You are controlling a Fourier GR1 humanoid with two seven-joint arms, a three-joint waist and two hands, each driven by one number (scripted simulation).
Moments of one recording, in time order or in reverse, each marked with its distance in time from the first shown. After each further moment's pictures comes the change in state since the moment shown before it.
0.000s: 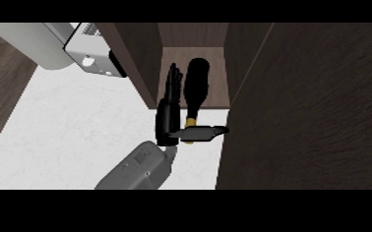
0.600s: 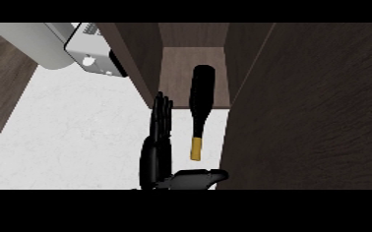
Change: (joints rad) left arm 0.311 0.083 -0.128 -0.468 -0.163 0.164 0.117; right arm 0.019 -0.008 0.001 -0.008 0.002 0.004 0.001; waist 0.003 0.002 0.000
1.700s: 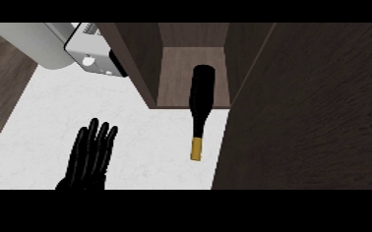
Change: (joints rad) left arm 0.342 0.397 0.099 -0.495 0.016 -0.269 0.071; right arm 0.050 -0.005 0.102 0.007 -0.057 0.113 0.056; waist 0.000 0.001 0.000
